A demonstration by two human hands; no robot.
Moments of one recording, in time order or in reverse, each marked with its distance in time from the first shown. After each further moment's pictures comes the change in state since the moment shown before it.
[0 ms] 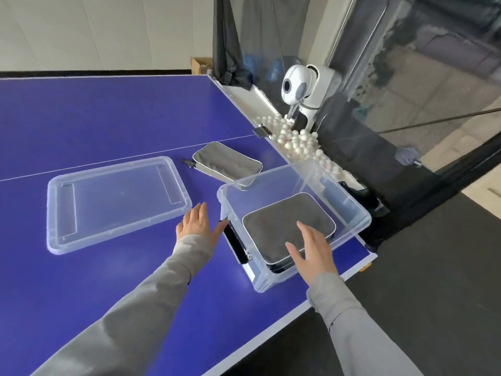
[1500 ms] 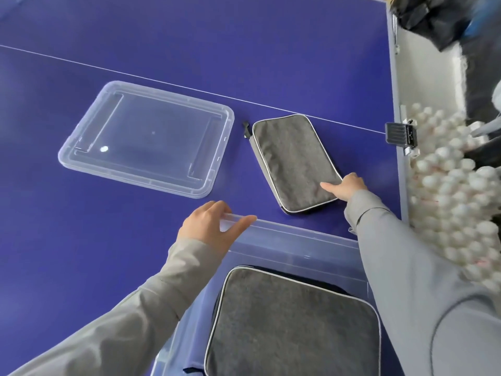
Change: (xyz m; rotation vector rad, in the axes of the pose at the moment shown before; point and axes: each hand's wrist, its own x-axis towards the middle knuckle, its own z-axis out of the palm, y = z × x) left_hand 0.142 0.079 0.061 -0.287 0.209 -0.614; right_hand 0.497 0.020 0.164 -0.222 -0.595 -0.023
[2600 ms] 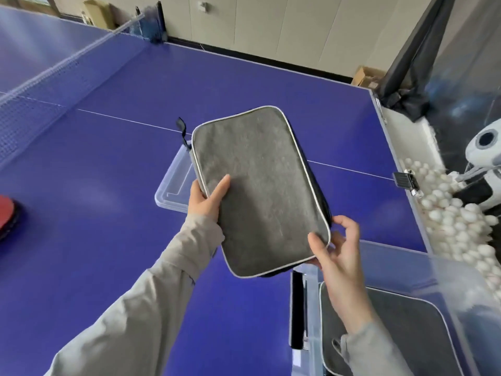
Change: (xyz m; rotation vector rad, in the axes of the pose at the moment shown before) left_hand 0.017 -0.113 -0.198 -1.355 0.103 -0.129; right_hand -0.380 -0.160 0.064 1.233 0.109 -0.558
